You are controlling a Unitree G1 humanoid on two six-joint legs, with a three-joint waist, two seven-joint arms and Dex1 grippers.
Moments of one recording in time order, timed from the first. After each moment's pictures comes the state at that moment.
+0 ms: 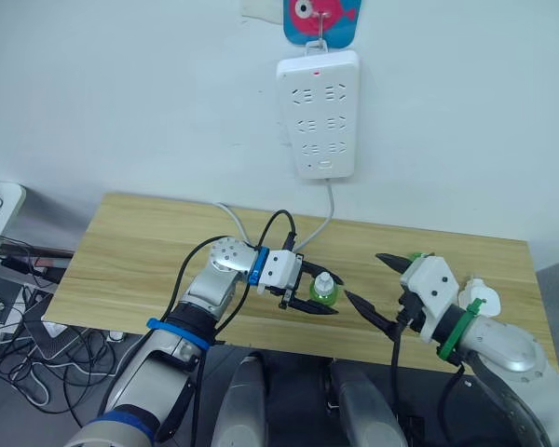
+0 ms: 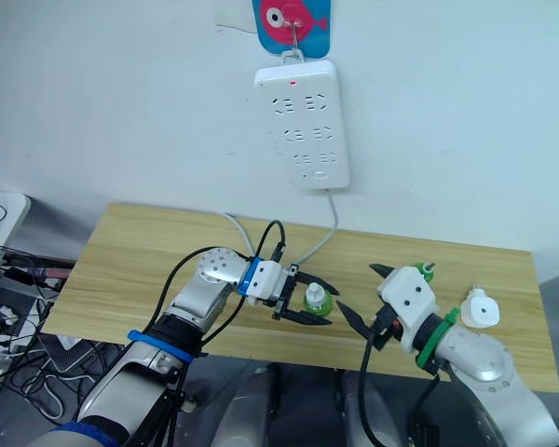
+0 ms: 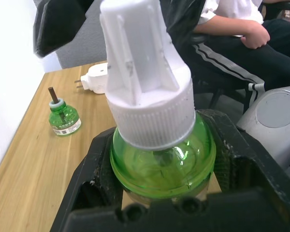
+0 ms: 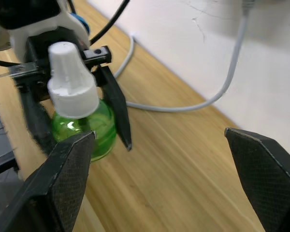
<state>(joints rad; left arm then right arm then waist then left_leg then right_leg) -0.65 0.32 -0.35 0.44 -0.22 -0.18 -1.48 0.12 -0.57 0.02 -0.86 0.32 0.63 0.51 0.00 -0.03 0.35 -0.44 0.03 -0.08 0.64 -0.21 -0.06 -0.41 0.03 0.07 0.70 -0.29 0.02</state>
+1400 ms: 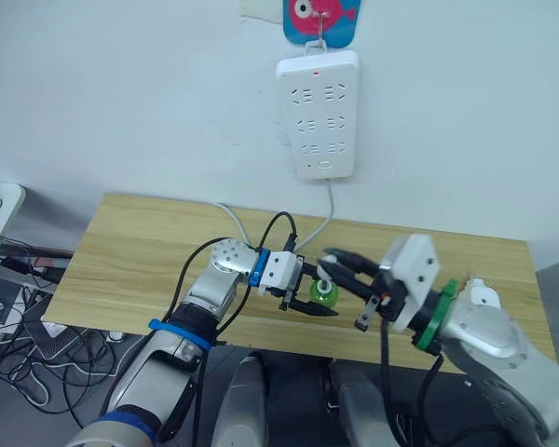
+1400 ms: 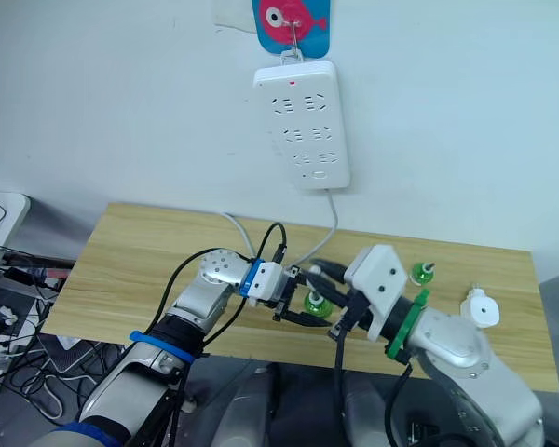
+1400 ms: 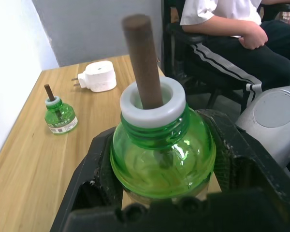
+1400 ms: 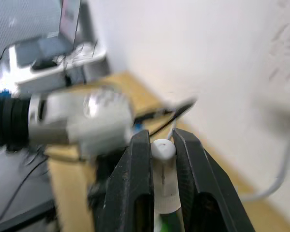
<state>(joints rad) -0.65 0.33 -0.34 0.46 -0.21 -0.18 -1.48 -0.14 -0.48 0.06 -0.99 0.53 0.76 0.38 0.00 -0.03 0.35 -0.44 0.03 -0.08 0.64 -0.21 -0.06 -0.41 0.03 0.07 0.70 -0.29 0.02</state>
